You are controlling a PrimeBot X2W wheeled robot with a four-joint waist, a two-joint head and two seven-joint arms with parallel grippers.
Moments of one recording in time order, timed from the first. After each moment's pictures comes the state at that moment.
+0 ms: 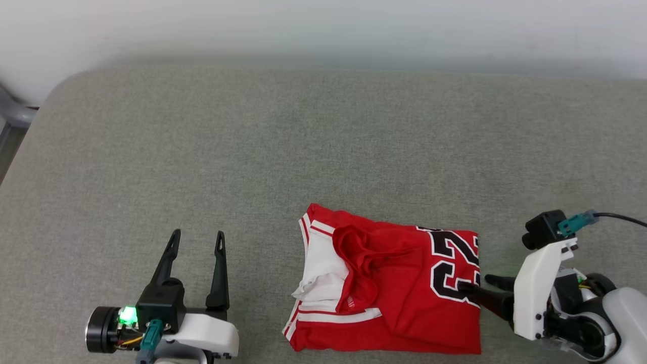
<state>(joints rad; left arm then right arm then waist) -0.02 0.10 -0.09 0.08 -0.04 0.08 -0.26 -0.29 -0.46 0.38 0.22 0.87 0.13 0.68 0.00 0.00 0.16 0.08</state>
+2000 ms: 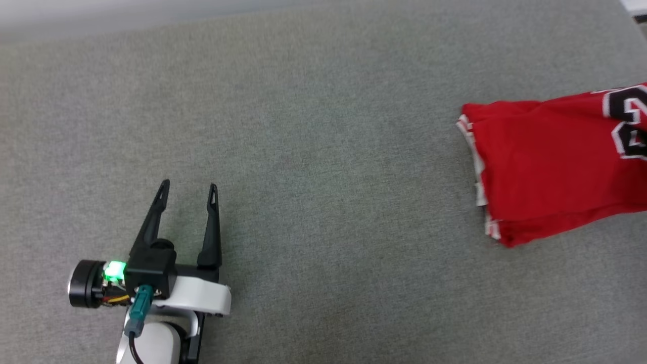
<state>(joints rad) -0.13 0.13 -0.09 0.04 0.00 0.06 -0.26 -0.60 -0.83 0.42 0.32 0.68 0.13 0.32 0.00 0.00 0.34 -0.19</state>
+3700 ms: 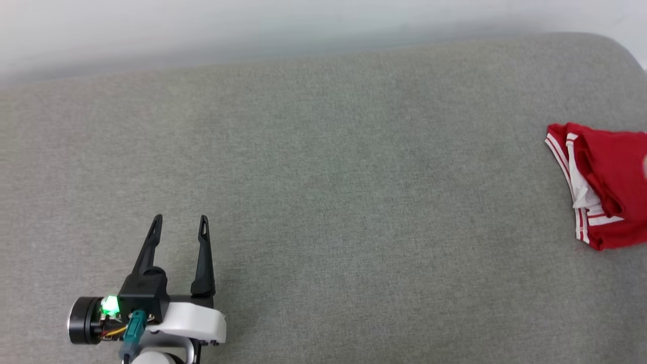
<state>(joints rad) -0.05 0.13 -0.08 0.05 -0.06 0.10 -0.26 -0.66 -0.49 0.00 0.50 0.21 0.13 -0.24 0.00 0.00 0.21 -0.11</state>
